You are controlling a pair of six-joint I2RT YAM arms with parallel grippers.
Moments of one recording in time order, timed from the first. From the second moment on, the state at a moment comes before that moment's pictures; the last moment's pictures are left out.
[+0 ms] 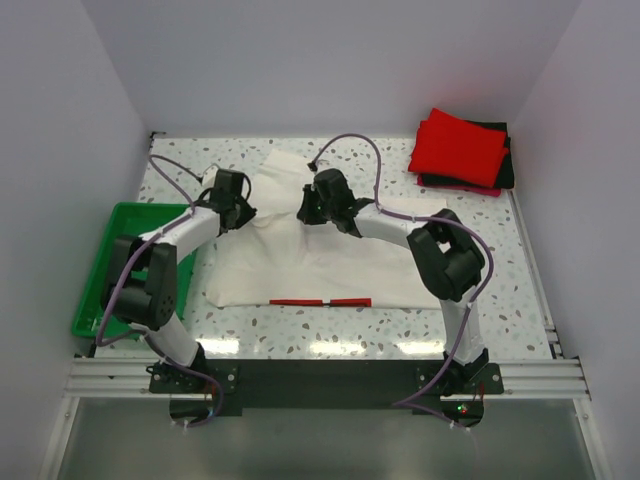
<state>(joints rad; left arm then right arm) -0.24 1.67 1.03 -0.21 -0.22 -0.87 0.68 2.07 1.42 0.04 -0.04 0.51</state>
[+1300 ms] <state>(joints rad) -0.17 2.52 2.02 -0.06 -0.04 -0.35 0.40 1.70 1.15 -0.09 0.01 0.51</state>
